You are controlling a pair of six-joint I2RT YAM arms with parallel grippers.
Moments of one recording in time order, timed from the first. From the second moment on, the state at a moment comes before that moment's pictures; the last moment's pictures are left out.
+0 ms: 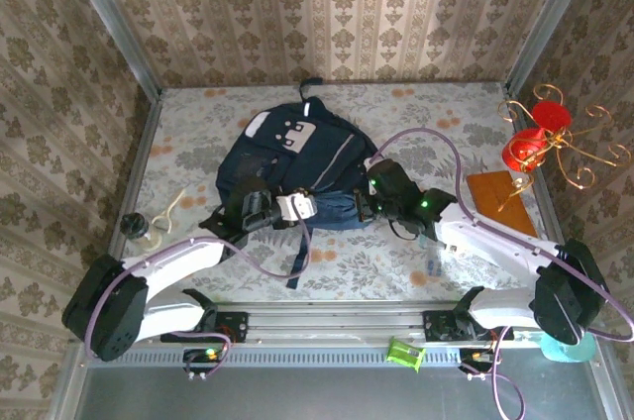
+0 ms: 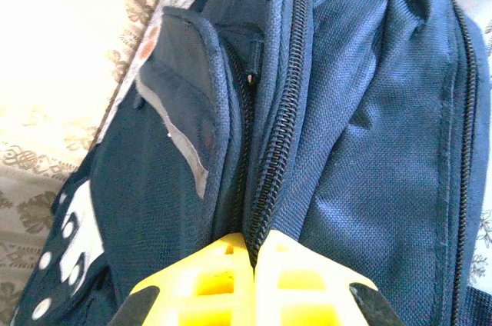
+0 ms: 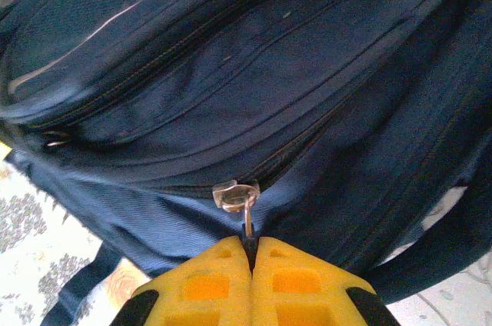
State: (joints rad) left arm -0.64 1.17 0.49 0.25 0.26 0.85; right arm 0.69 1.28 0.88 -0.41 0.10 0.44
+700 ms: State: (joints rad) left arm -0.87 1.08 0.58 0.08 0.22 0.77; right arm 0.73 1.27 0.82 -0.22 -0.18 0.41
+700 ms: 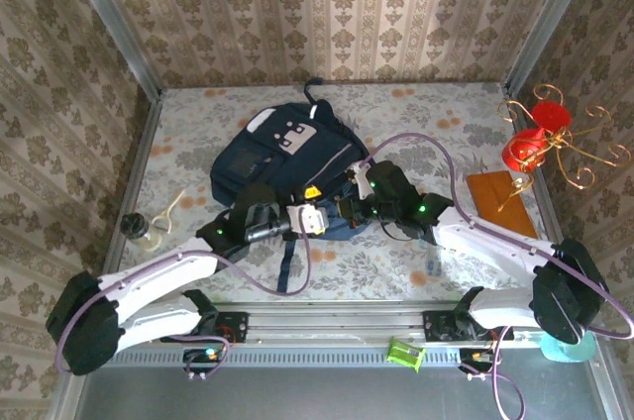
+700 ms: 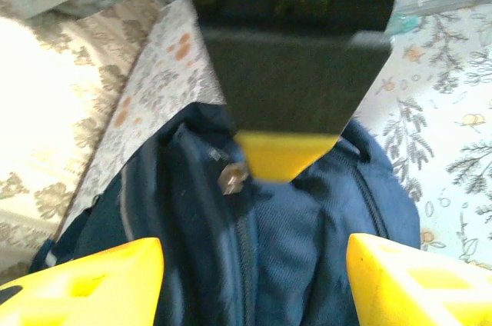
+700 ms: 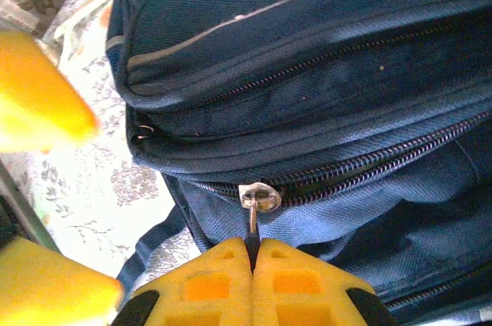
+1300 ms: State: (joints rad) left arm -0.80 1.19 0.62 0.08 0.20 0.84; right arm 0.73 1.24 0.77 -0.17 -0.18 0.39
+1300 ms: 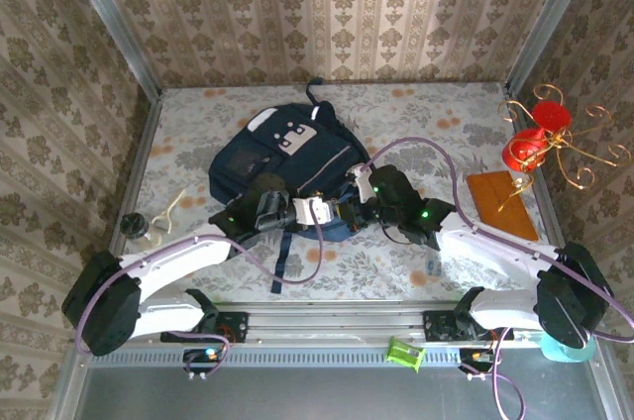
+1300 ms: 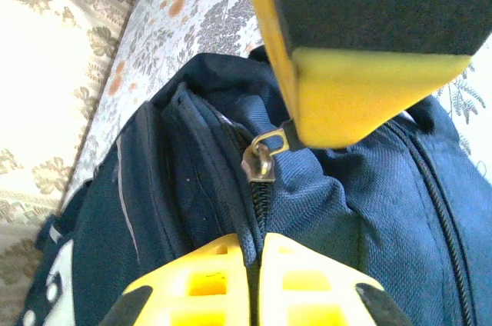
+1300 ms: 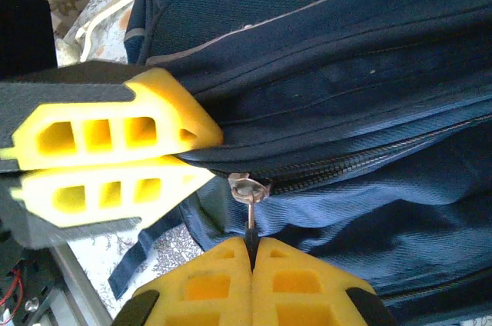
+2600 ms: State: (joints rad) left arm -0.78 1.10 0.62 0.05 0.26 0.63; right arm 0.74 1.32 0.83 -0.22 0.07 0.39
